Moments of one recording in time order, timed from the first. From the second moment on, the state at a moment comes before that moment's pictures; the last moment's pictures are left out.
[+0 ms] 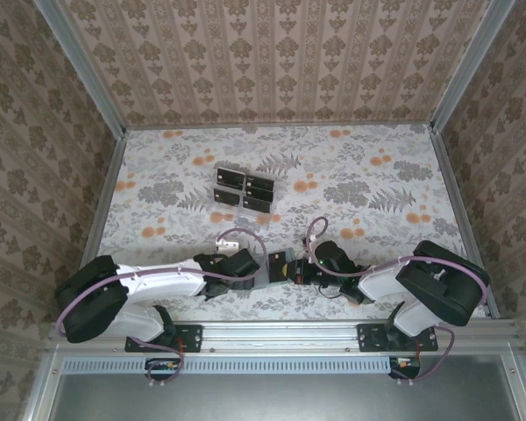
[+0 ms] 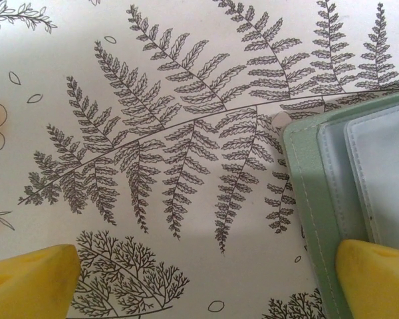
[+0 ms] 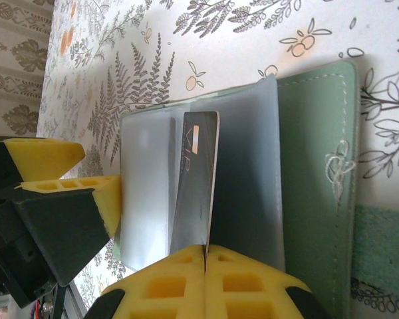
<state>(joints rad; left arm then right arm) -1.10 1.34 0.56 -0.51 -0.41 -0.91 0.81 1.50 0.26 0.67 -0.24 0.93</state>
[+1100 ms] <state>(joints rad) -1.06 1.28 0.62 -0.56 -0.44 -0.83 0.81 1.25 0.30 0.42 -0.24 0.88</state>
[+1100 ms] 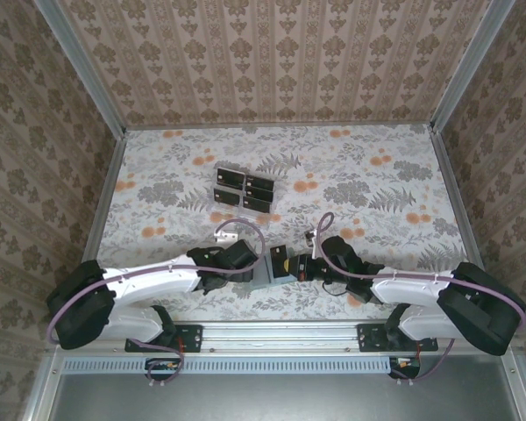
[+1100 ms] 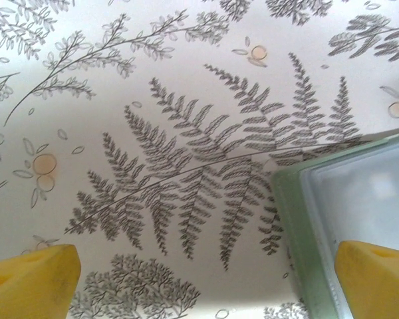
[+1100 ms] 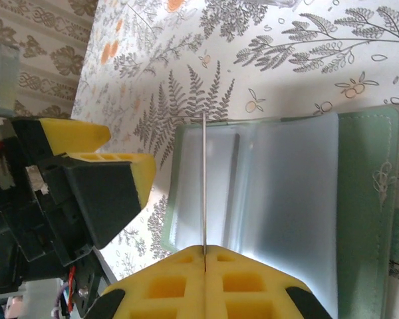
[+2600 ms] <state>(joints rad) -0.95 1.22 0.60 -0.49 -0.40 -0.72 0.92 1.27 0.33 0.45 -0.09 0.98</state>
